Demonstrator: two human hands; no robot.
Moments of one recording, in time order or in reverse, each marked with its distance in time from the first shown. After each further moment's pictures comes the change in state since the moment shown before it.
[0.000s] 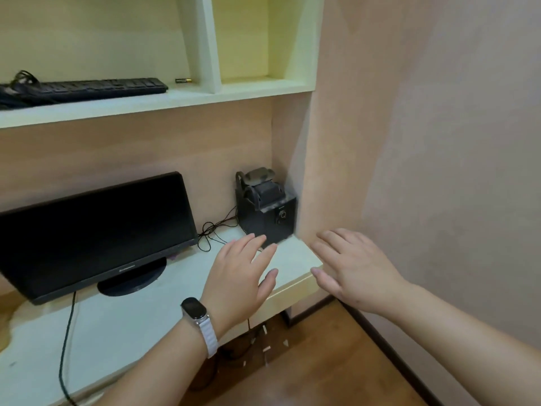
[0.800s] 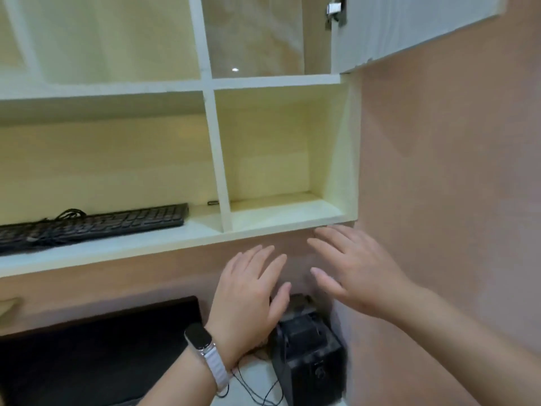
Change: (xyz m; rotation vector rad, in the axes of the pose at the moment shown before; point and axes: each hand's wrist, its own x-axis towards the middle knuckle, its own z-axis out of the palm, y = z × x) left_hand 0.263 -0.063 -0.023 0.265 0.350 -0.107; right_hand 0.290 0.170 -0.010 0.055 0.436 -0.258
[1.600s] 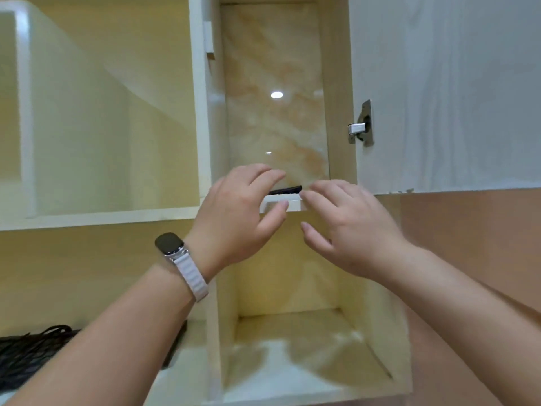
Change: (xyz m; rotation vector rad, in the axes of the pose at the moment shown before) left_hand 0.290 -0.082 -0.096 0.110 0.348 0.091; right_hand 0.252 0.105 -0.058 -0.062 0.495 -0.144
